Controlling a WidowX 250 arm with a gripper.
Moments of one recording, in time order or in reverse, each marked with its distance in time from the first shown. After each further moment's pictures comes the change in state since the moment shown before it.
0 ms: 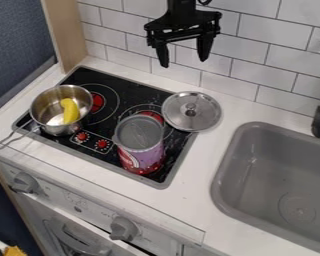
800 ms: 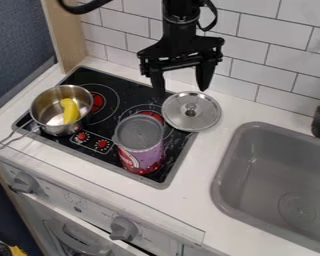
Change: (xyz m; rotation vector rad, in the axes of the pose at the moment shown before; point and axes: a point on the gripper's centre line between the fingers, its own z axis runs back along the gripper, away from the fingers) arm -0.075 0.015 0.026 0.006 0.025 0.023
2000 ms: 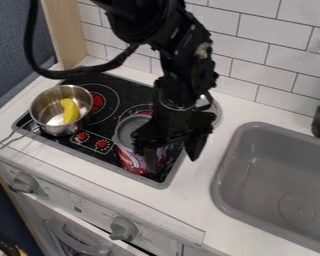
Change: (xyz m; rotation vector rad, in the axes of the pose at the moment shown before) arm -0.069 0.034 -0.048 0.115 0.029 0.177
